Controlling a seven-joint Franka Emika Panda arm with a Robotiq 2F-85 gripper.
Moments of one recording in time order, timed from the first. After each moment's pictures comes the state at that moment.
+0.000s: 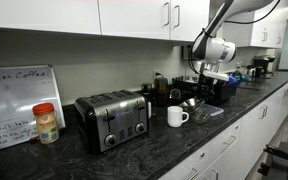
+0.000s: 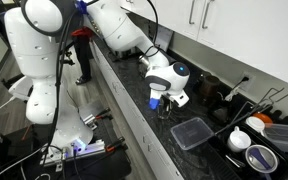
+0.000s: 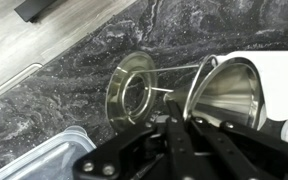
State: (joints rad) arm -0.21 0.24 -0.13 -2.31 0.48 2.45 -0.12
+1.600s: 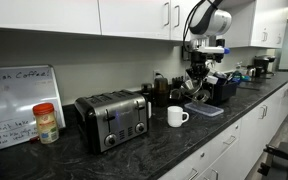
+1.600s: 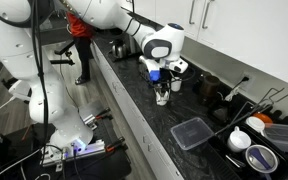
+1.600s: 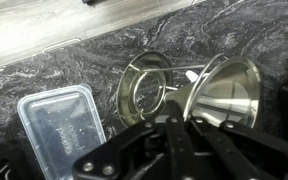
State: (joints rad) arm -0.09 0.02 -0.11 -2.24 0.05 2.20 0.07
